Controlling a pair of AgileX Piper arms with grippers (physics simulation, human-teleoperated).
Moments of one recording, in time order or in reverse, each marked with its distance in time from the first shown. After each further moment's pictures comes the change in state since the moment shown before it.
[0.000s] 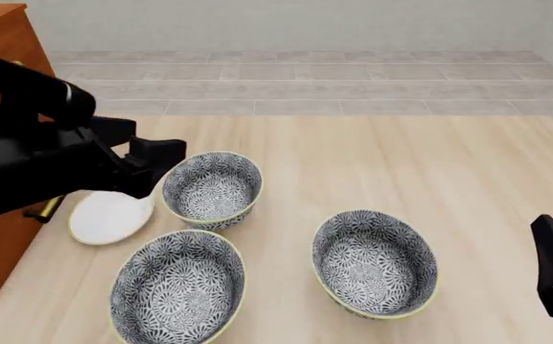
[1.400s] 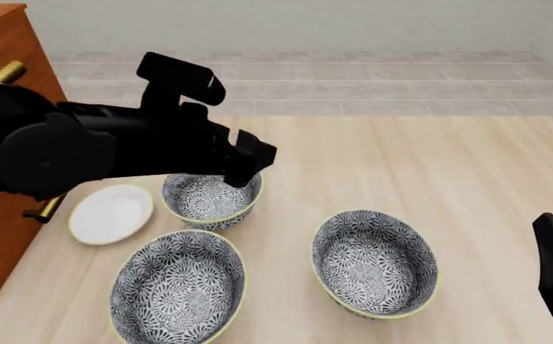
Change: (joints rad) left arm -0.180 0.359 -0.249 0.043 -0.086; right arm 0.008 -0.012 0.001 -0.008 0.027
